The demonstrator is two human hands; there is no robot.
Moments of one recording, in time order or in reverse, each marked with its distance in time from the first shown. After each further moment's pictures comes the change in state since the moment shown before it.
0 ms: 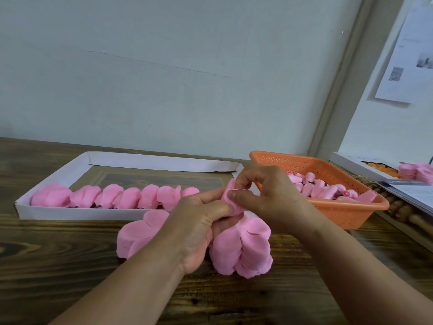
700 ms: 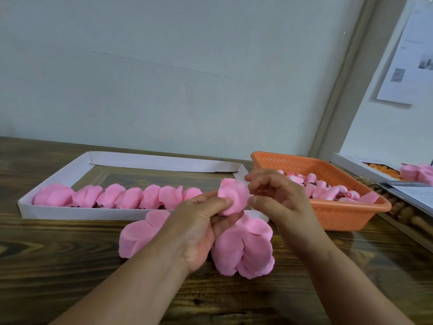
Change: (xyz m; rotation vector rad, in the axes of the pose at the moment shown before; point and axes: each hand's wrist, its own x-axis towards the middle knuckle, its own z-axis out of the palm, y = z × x) left_hand 0.002 0.001 0.002 -0.209 0.167 -0.053; right_hand -0.024 0.022 0.009 0.413 0.178 -0.045
